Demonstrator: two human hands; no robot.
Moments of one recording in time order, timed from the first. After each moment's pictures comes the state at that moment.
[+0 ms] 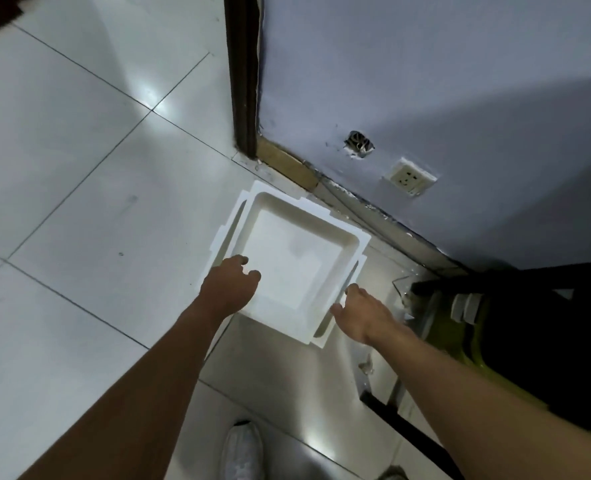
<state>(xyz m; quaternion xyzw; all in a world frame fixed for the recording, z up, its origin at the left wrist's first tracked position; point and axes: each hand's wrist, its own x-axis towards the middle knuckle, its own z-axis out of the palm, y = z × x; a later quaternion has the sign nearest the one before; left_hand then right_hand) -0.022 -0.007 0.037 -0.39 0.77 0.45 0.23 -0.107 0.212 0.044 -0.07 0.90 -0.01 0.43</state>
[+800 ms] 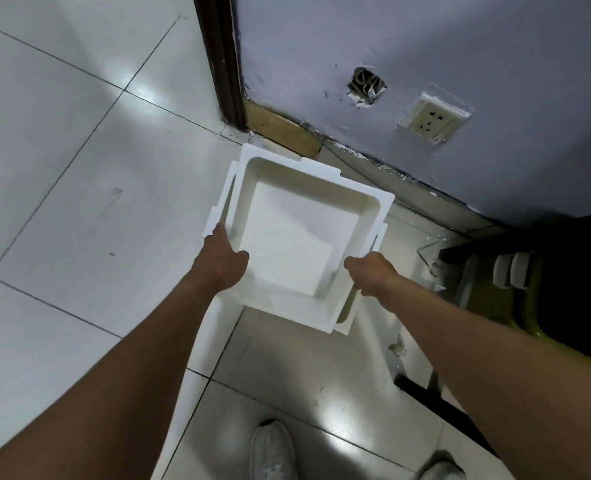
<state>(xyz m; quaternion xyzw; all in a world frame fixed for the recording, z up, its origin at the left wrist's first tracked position) -0.038 -0.040 -0.061 -0.38 0.79 0.41 0.24 -0.133 0.204 -0.050 0.17 0.86 -0.25 0.42</state>
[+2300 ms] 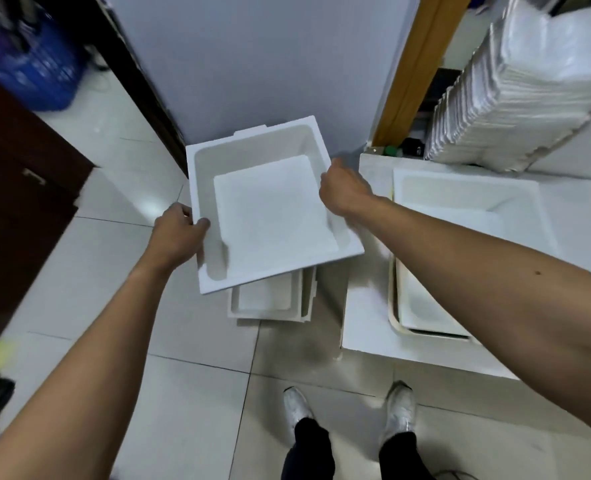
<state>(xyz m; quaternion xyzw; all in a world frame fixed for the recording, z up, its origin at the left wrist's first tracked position) -0.033 0.017 0.507 -0.29 0.89 0.36 0.05 -0.154 0.277 0.508 -0.01 0.96 -0.24 0.17</state>
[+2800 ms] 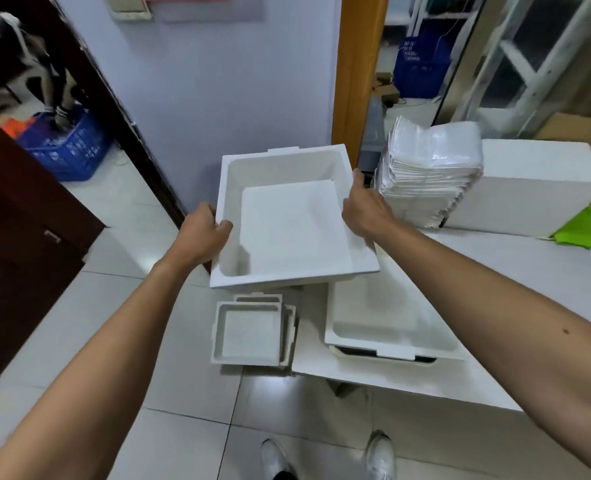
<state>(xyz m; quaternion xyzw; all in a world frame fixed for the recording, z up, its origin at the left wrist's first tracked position) -0.046 0.146 0.643 -0.17 0.94 0.31 -0.02 -0.131 0.426 0.642 -0.02 0.97 -0.23 0.06</state>
